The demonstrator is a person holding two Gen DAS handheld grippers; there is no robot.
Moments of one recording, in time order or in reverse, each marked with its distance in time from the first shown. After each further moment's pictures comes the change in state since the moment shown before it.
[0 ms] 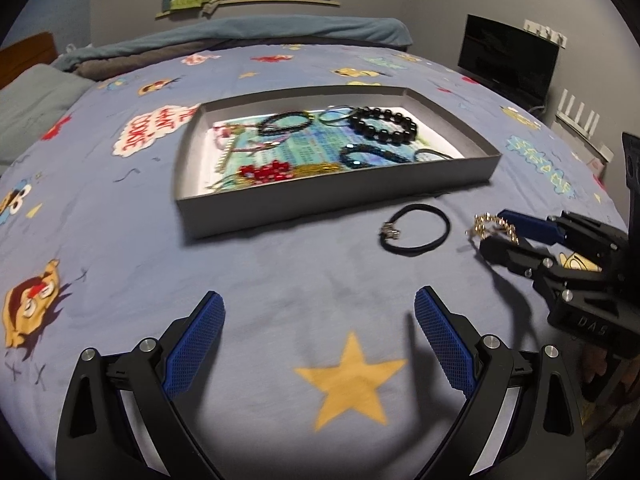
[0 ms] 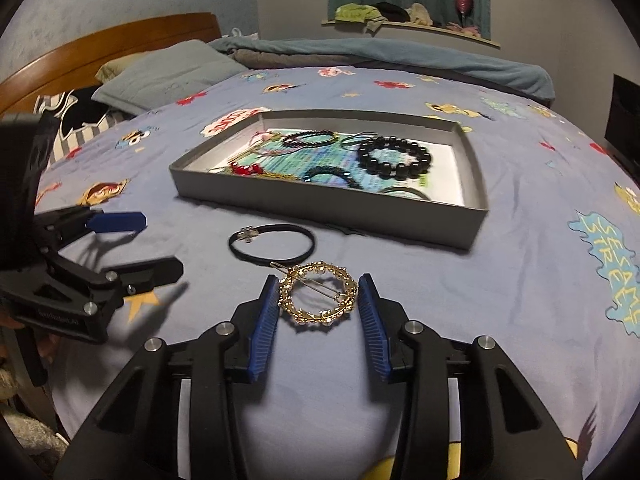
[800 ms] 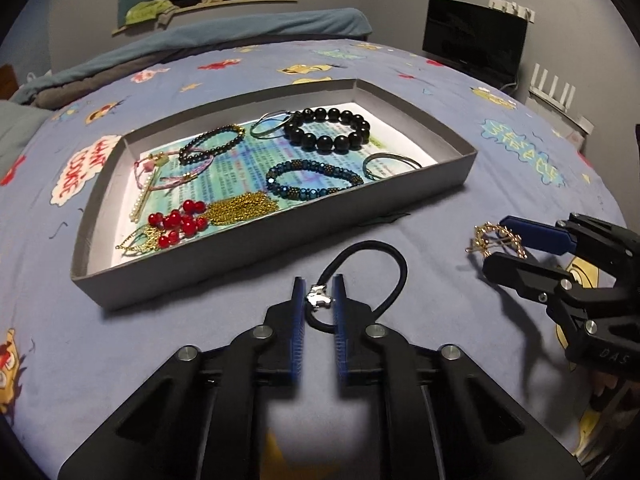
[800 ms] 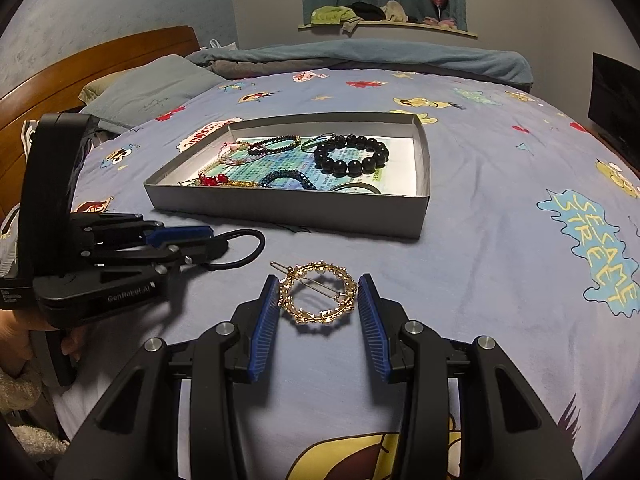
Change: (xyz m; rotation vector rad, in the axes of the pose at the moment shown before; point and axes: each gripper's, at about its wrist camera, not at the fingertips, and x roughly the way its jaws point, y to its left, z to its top) left arm 0.039 -0.036 0.027 0.114 0.012 -0.071; right arm -0.009 -0.026 -0.005 0.058 -0.011 -0.017
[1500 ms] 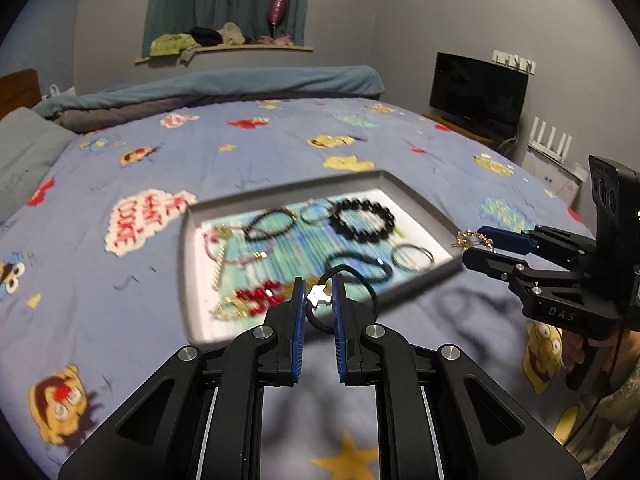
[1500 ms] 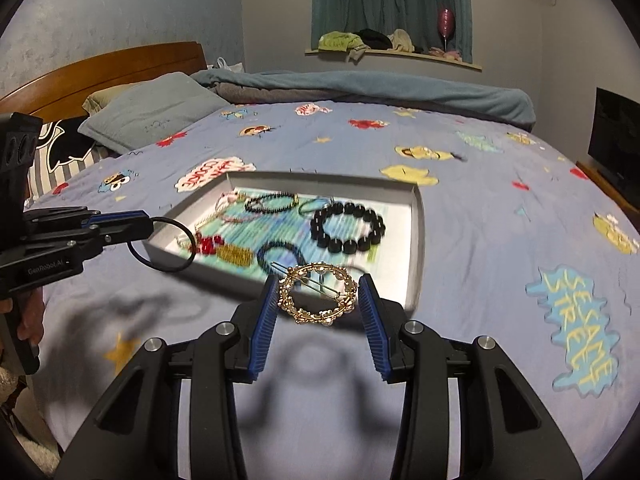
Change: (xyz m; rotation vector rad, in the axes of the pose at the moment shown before) left arm -0.072 0.047 0.034 -0.059 -0.182 0.010; right arm -0.001 0.001 0.062 -0.064 -0.092 -0.020
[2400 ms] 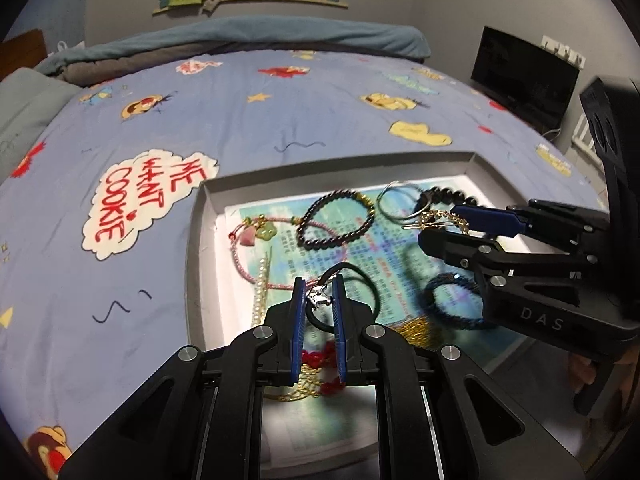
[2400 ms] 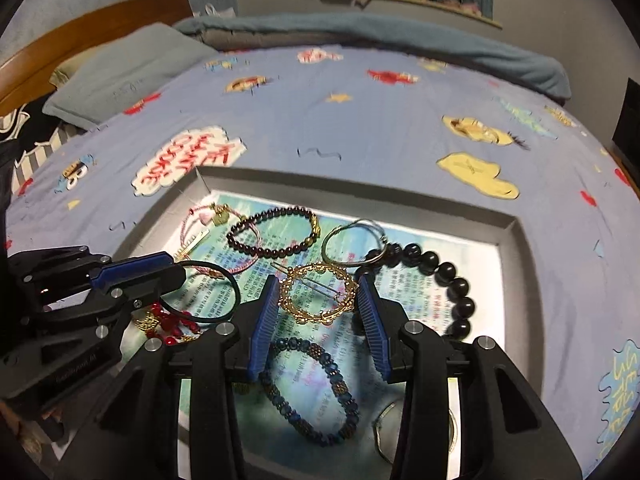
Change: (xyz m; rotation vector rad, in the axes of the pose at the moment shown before) left arm 0.107 0.062 0.022 -0.080 0.178 0.060; right arm 0.153 0.031 0.066 0.006 0.267 -0.007
